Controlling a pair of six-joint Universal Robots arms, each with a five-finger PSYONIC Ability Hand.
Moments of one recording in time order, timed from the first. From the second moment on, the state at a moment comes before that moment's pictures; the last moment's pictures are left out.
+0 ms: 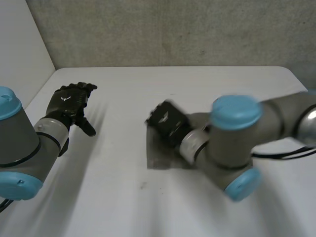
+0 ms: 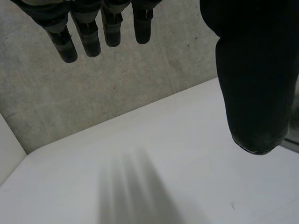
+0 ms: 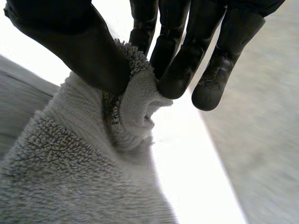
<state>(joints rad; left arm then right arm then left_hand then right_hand) 4.42 -1.87 -1.68 3.41 -1.55 3.22 2.27 -0.88 1.24 -0.13 1.33 2.39 0.17 0.17 0.17 0.17 0.03 1.34 1.32 1.35 1.34 1.16</state>
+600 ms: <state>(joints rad) 4.41 -1.88 -1.69 3.42 -1.55 3.22 1.93 -1.22 1.66 -0.13 1.36 2.66 0.17 0.17 0.17 0.17 0.03 0.24 0.25 0.25 0.27 0.06</state>
